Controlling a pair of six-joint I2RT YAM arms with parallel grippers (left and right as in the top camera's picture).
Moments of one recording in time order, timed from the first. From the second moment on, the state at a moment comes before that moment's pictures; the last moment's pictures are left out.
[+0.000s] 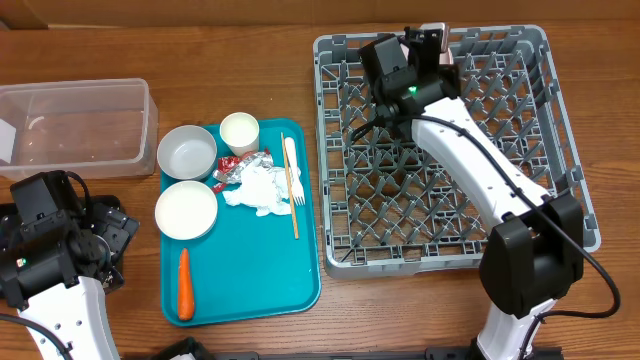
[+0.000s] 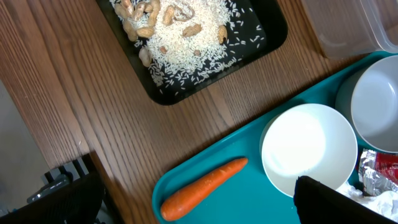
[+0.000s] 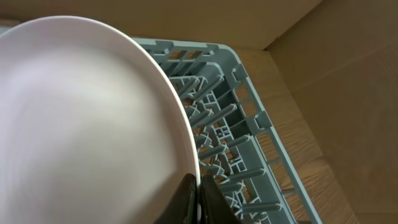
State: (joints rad) left arm 0.46 1.07 1.12 -1.29 -0.19 -0.69; right arm 0.44 1.95 1.69 -0.81 0.98 0.33
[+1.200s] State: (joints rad) left arm 0.46 1.07 1.12 -1.29 -0.20 -0.69; right arm 0.43 1.82 2.20 -1.21 0.26 0.46
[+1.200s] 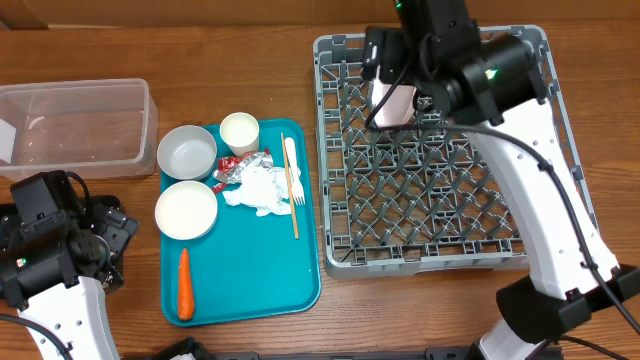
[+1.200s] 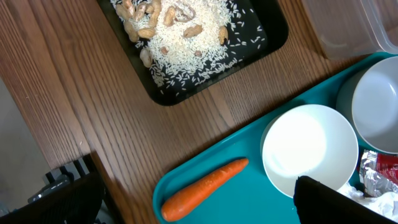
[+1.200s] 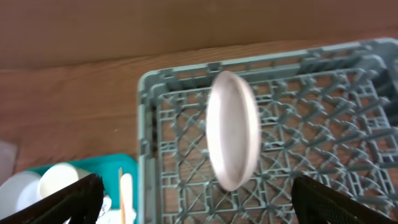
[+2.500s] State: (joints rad) left arm 0.46 1.07 1.12 -1.29 -0.20 -0.69; right arm 0.14 2.13 2.15 -1.15 -0.27 0.44
